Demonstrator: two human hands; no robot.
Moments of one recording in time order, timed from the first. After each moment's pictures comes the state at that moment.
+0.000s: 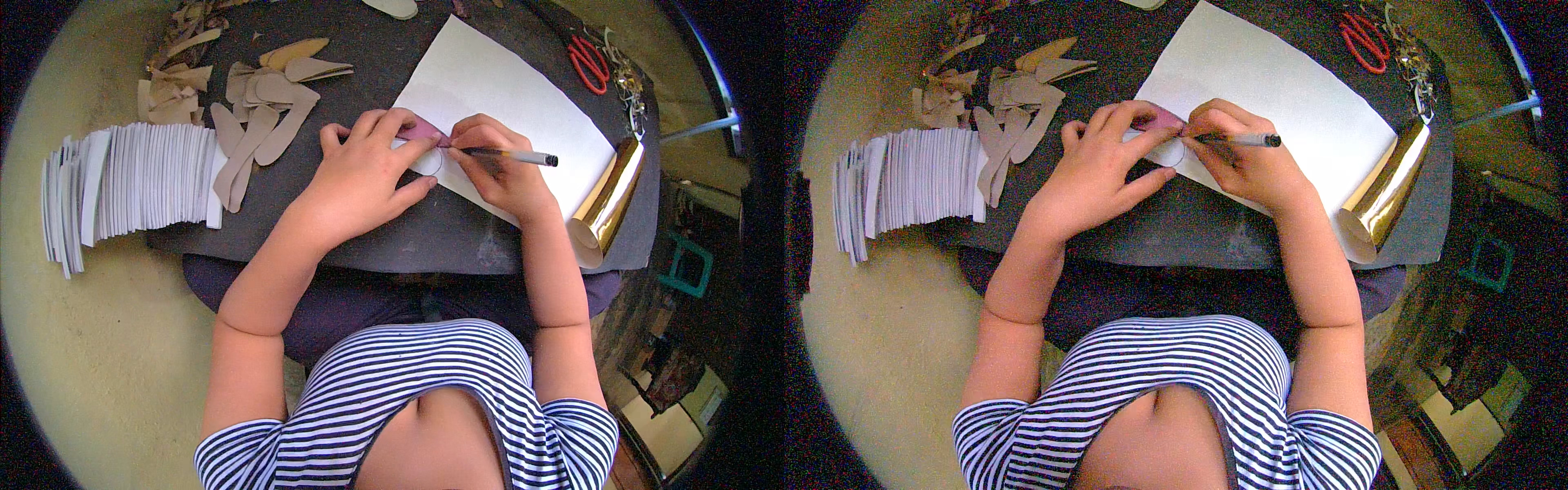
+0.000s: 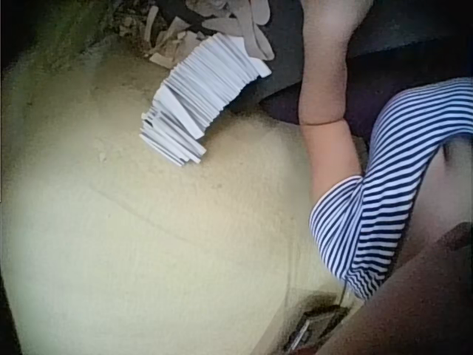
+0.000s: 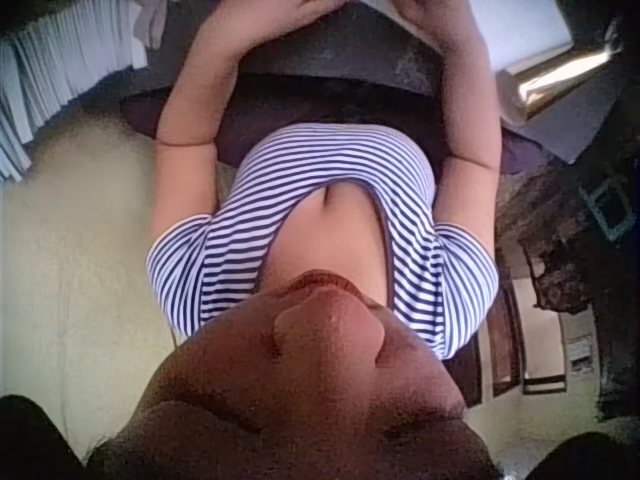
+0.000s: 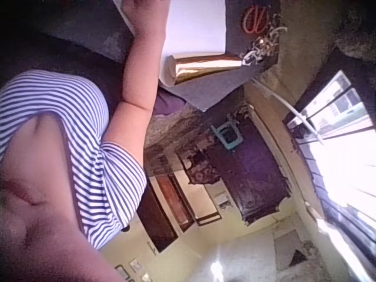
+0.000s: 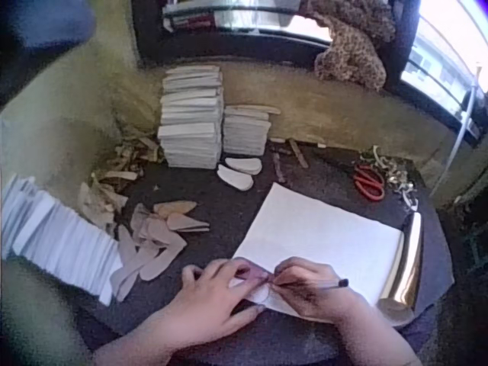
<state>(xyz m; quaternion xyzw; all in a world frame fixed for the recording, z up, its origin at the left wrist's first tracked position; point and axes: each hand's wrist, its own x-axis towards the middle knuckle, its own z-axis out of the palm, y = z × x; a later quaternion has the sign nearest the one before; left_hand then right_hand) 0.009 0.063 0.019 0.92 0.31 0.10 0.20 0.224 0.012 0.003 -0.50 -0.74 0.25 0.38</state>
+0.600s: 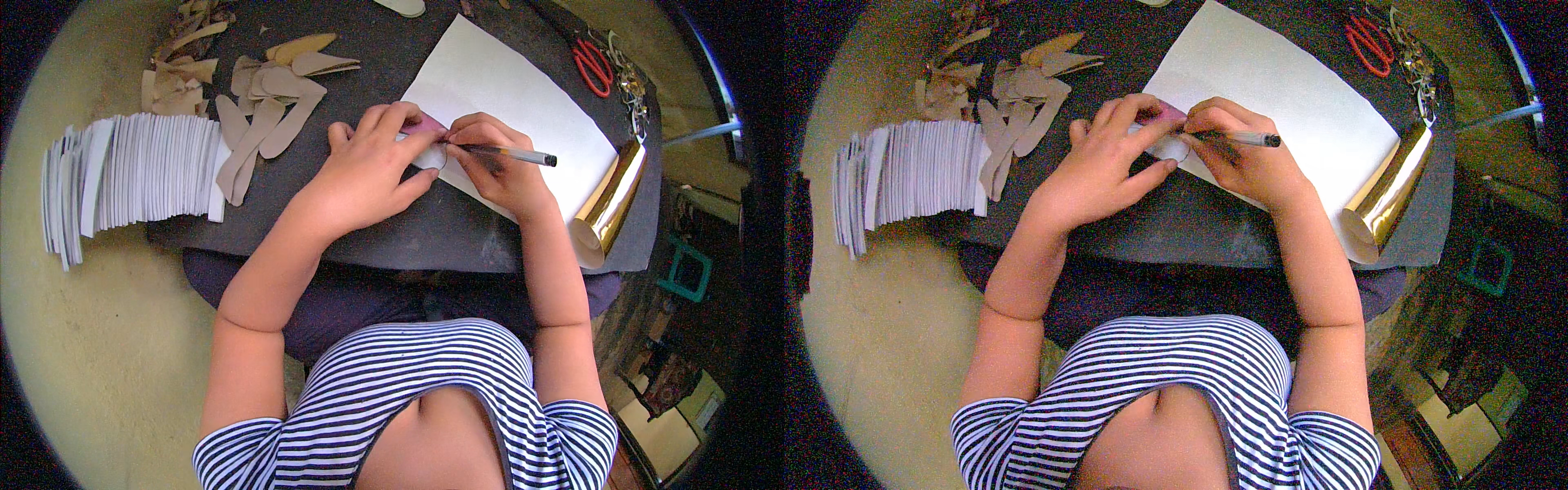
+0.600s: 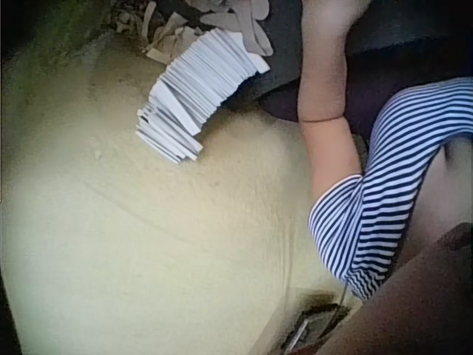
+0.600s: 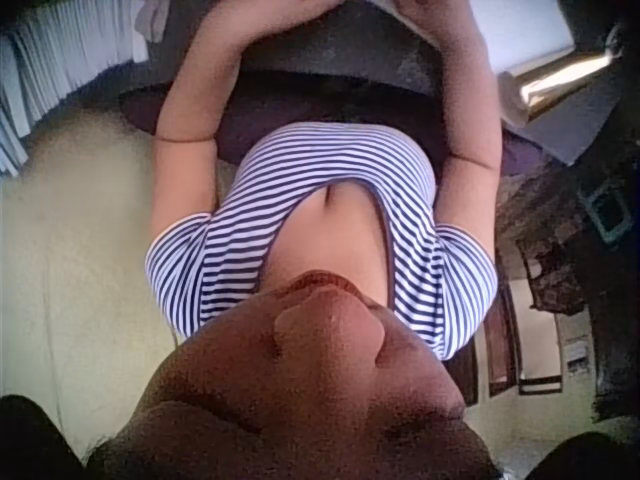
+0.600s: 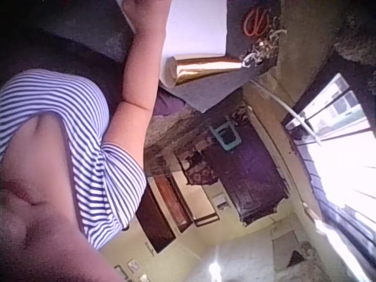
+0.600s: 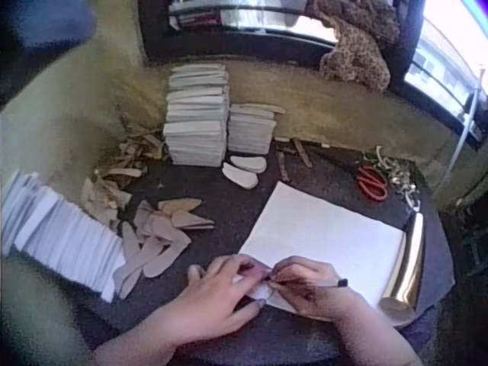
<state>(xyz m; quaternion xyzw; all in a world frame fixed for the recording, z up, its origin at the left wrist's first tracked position) 0.009 0.065 0.017 0.91 0.32 0.10 0.24 0.218 0.014 -0.001 -0.49 -0.74 0.25 0.40</state>
